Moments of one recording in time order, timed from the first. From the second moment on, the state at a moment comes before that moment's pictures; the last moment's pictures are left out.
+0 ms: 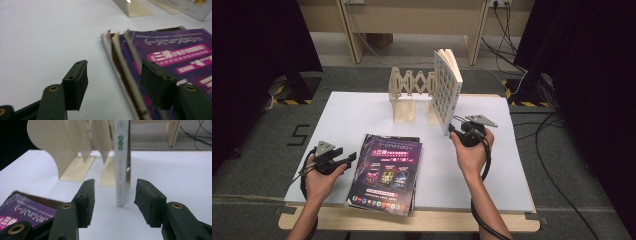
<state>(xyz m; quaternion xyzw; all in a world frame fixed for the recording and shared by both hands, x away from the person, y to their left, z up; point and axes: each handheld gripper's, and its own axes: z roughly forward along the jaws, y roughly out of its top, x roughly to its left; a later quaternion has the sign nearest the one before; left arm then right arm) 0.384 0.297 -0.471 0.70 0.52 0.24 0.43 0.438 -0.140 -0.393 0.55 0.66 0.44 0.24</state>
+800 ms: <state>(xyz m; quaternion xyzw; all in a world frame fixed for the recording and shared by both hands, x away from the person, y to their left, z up) 0.403 0.257 -0.478 0.76 0.50 0.14 0.39 0.434 -0.086 -0.456 0.54 0.73 0.40 0.13</state>
